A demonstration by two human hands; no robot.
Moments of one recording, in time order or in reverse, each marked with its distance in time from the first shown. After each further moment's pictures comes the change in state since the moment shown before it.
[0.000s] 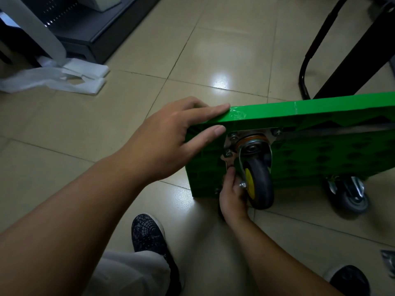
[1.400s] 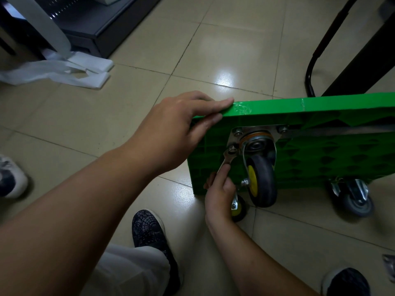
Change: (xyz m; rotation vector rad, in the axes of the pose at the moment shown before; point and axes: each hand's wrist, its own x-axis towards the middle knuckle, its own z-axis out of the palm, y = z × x) left_hand 0.006 0.003 0.002 -0.016 0.075 -0.050; right_hand -0.020 -0.012 0.035 0.493 0.045 -0.057
